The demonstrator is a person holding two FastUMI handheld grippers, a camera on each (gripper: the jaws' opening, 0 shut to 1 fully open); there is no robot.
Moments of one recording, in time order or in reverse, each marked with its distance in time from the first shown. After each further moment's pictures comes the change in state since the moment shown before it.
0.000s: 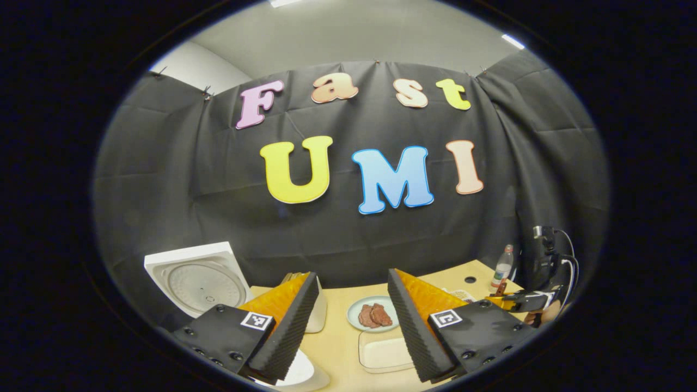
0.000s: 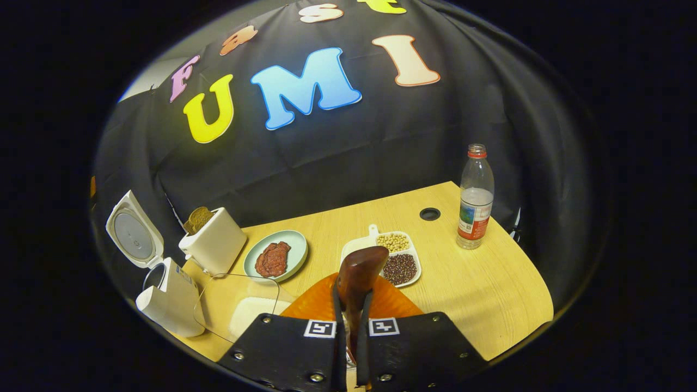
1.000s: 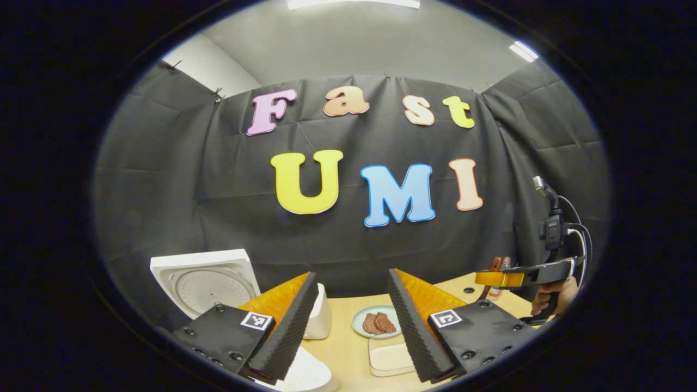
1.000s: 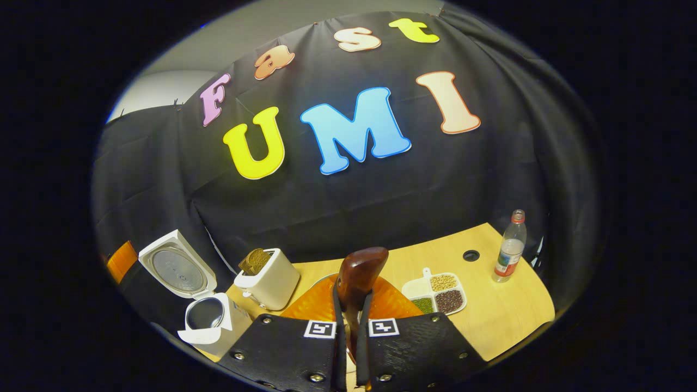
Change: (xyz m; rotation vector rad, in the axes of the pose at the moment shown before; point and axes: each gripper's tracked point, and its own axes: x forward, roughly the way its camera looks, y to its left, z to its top) left arm -0.022 0.050 0.007 -0.039 -0.081 -0.017; right arm -0.042 0.134 0.075 0.007 -0.141 0.151
